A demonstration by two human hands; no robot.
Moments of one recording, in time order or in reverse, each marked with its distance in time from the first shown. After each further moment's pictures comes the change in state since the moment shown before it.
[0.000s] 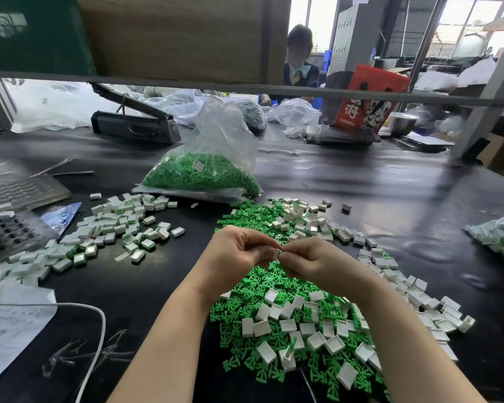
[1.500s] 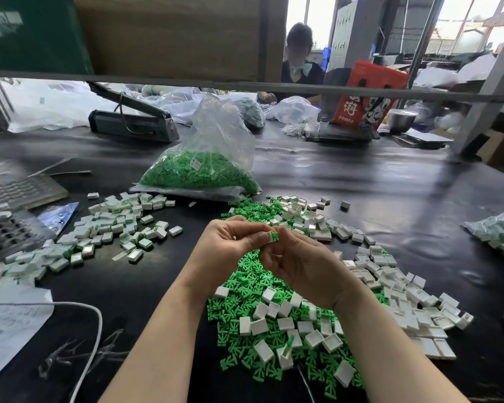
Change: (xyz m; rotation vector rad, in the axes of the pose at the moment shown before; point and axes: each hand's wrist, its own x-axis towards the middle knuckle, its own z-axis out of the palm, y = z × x) left_hand -0.002 0.009 -0.001 -0.190 0.095 0.016; right_hand 0.011 0.010 0.026 1.137 -0.121 -0.060
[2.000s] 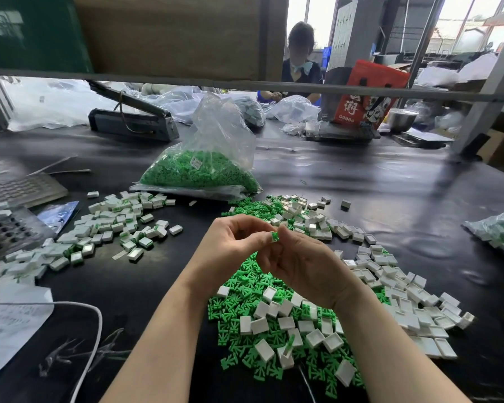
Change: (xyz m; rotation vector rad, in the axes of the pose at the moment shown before) left_hand -0.002 0.004 0.000 0.001 -0.047 0.052; right_hand 0.004 0.002 0.002 -0.015 -0.039 -0.002
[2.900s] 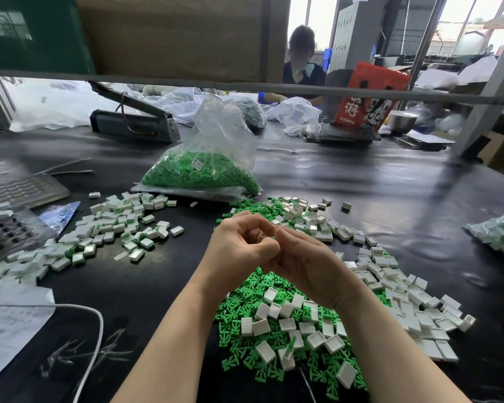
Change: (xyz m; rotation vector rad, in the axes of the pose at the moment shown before) left_hand 0.000 0.005 0.013 0.123 0.104 0.047; right_hand -0.001 -0.006 0.008 -0.074 0.028 -0.046
